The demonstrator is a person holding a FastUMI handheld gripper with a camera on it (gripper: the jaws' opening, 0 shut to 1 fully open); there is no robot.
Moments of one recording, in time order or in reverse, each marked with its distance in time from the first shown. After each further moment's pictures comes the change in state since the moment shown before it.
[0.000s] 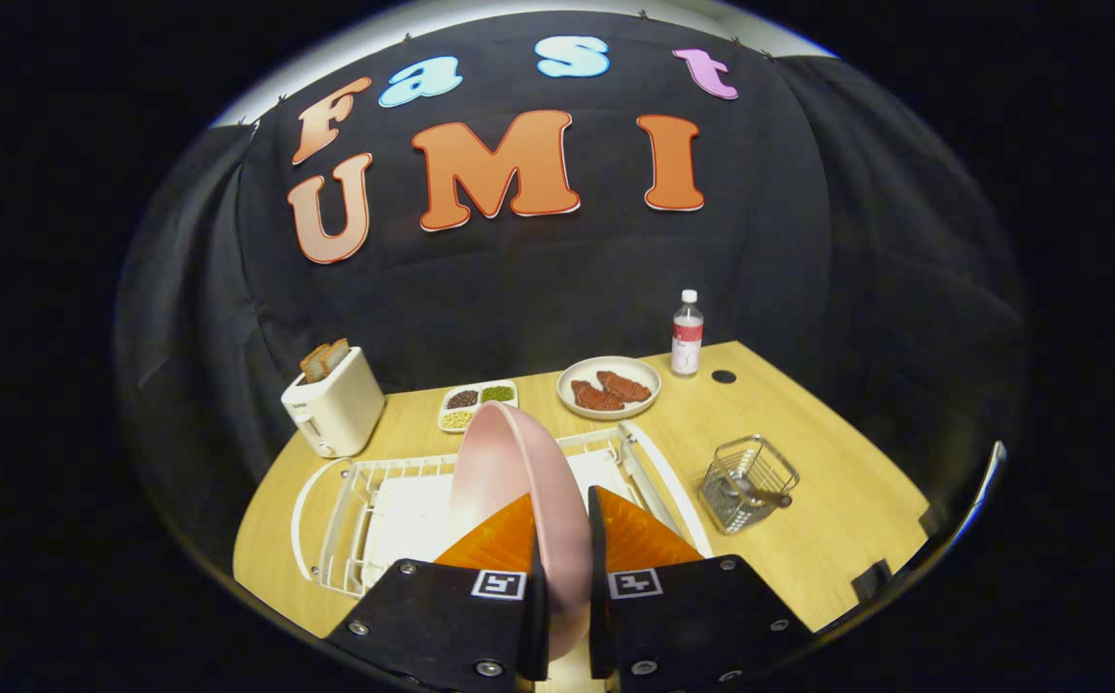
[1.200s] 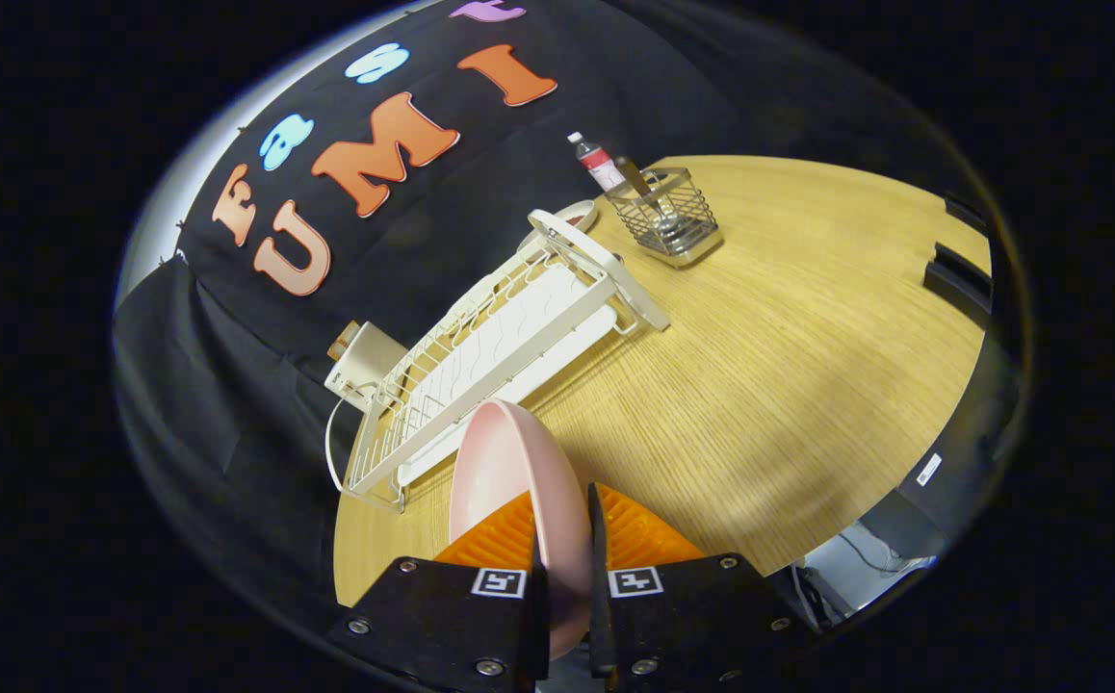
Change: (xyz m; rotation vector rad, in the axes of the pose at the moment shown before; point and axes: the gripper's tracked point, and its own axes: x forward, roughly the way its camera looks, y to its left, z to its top) arm -0.054 -0.050 -0.208 0.497 0.248 0.135
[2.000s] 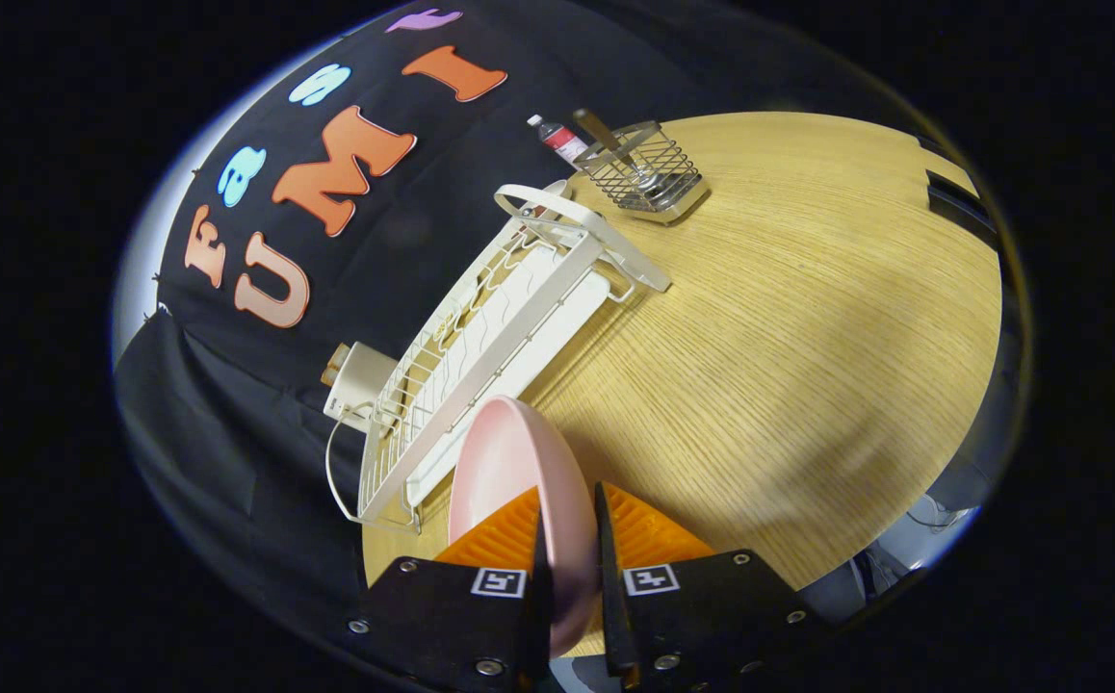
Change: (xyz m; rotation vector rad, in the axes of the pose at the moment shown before) arm 0.026 0.007 -0.008 0.088 0.029 -0.015
